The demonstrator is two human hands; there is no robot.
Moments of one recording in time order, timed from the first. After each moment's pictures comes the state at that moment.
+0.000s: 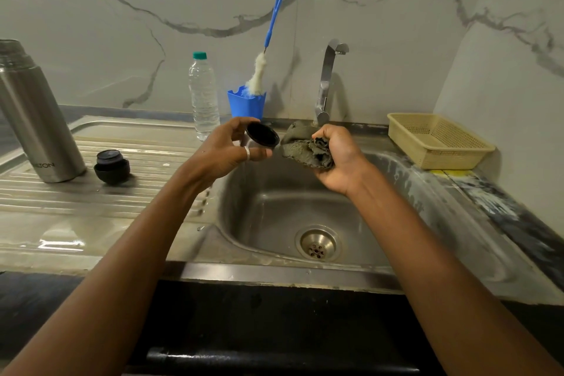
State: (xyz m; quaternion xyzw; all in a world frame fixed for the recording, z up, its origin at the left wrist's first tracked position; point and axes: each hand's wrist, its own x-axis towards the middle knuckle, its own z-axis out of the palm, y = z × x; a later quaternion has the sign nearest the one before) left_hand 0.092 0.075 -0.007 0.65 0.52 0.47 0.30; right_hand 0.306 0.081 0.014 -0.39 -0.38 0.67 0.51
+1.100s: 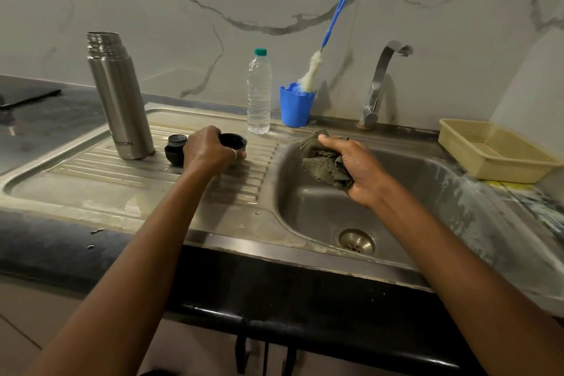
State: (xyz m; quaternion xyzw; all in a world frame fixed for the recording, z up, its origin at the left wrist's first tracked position) left_hand -0.002 0.033 -0.013 0.50 0.79 0.34 0.08; right_hand 0.257 0.070 -0.012 -0.40 -0.50 0.62 0.45
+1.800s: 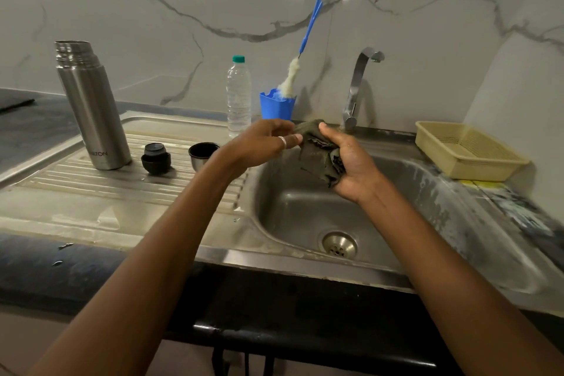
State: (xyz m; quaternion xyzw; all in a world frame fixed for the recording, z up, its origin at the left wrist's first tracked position) left_hand 0.096 0.050 0.025 0.66 0.55 0.39 0.32; right_hand 0.278 0.070 0.007 -0.29 -0.43 0.72 0.46
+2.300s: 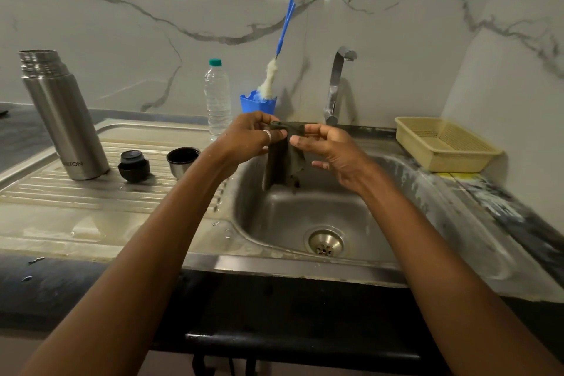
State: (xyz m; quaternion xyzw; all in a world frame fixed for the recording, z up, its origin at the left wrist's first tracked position) left_hand 0.114 0.058 0.031 0.61 0.51 0.47 0.37; right_hand 0.310 0.077 0.014 -0.41 -0.63 0.50 0.42
